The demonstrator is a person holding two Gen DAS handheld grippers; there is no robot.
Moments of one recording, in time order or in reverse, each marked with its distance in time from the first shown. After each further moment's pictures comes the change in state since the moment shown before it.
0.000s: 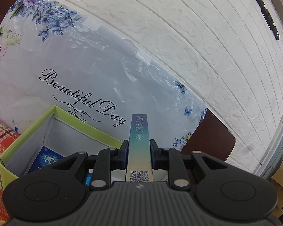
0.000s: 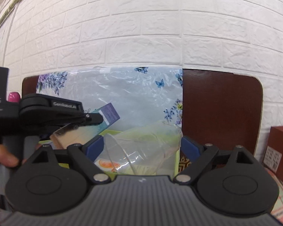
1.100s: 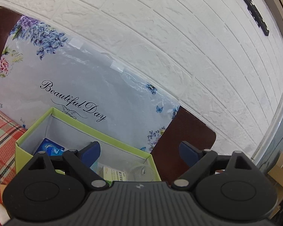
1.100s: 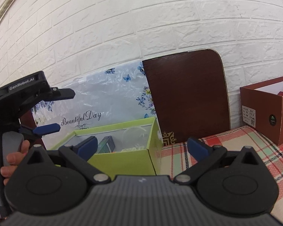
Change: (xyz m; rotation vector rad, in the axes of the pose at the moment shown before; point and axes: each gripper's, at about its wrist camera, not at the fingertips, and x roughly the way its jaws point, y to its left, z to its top) left arm -0.065 -0.060 0.003 0.032 0.042 0.038; right arm -0.089 -0.046 -0.012 0.301 0.043 -0.043
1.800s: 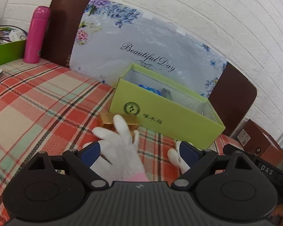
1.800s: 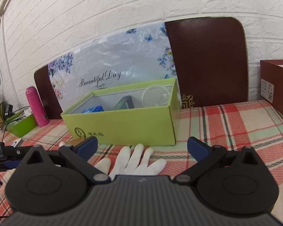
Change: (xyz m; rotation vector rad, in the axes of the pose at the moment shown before) left arm -0.109 0.049 -0.068 0.021 0.189 0.324; right arm 0.010 0.023 -0.021 -0.073 0.285 0.138
